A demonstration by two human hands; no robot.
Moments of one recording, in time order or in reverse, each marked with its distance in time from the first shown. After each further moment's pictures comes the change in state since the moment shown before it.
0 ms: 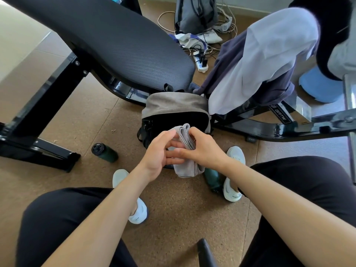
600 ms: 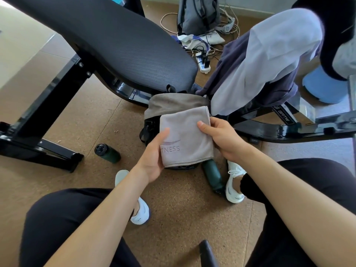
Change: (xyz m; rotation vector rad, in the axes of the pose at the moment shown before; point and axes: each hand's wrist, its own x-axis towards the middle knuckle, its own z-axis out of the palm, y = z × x) left_hand -0.005 0.004 -0.008 -0.251 -0.006 -0.111; right_hand 0.016 0.008 -0.035 0.820 0.074 0.279
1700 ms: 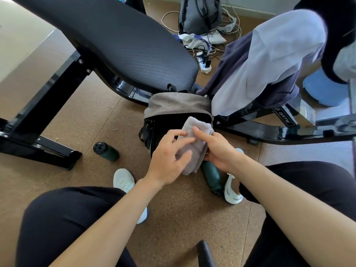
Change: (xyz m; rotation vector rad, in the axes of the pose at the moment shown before) left_hand 0.007 -0.027 0.003 1.163 0.115 0.849; right_hand -0.014 0.010 0.020 0.107 -0.016 0.234
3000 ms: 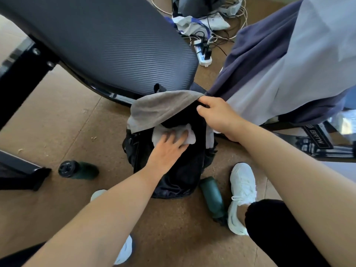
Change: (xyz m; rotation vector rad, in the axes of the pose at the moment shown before) left_hand 0.130 -0.186 0.127 1.075 -0.489 0.286; right_hand 0.183 -0.080 -0.046 -0.939 0.218 -0.310
